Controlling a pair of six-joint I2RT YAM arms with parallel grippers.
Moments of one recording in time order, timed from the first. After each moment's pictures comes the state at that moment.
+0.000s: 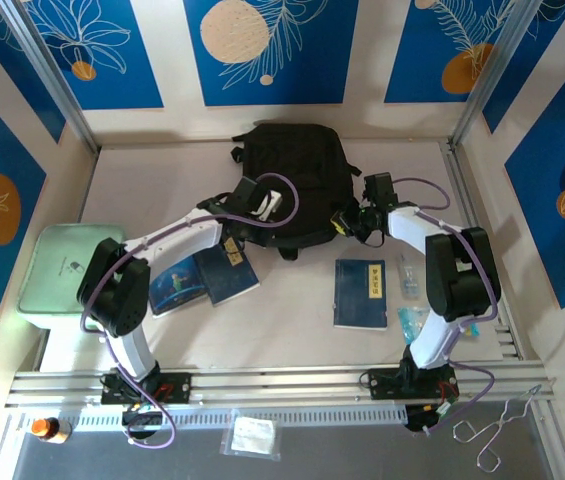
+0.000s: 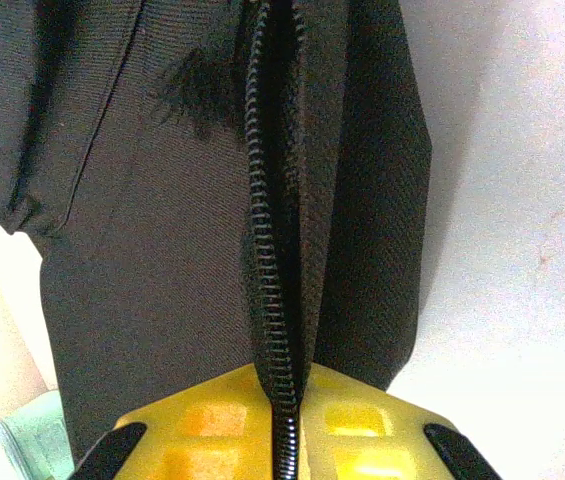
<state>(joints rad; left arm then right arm) -0.64 1.76 1.33 -0.55 0.07 -0.16 0.18 1.76 1.07 -0.28 -0.42 0.96</state>
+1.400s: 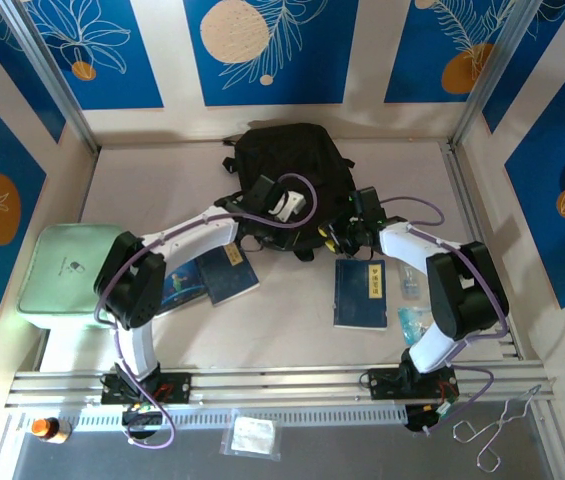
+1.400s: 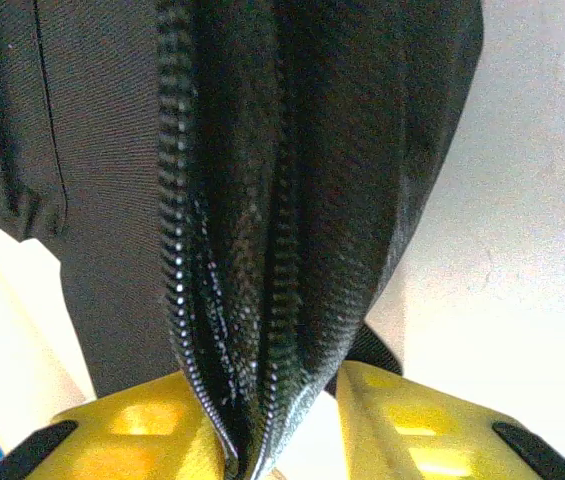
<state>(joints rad) -0.71 1.85 1.42 -0.52 0.23 -0.18 0.32 1.63 0.92 -0.23 -0.32 1.25</state>
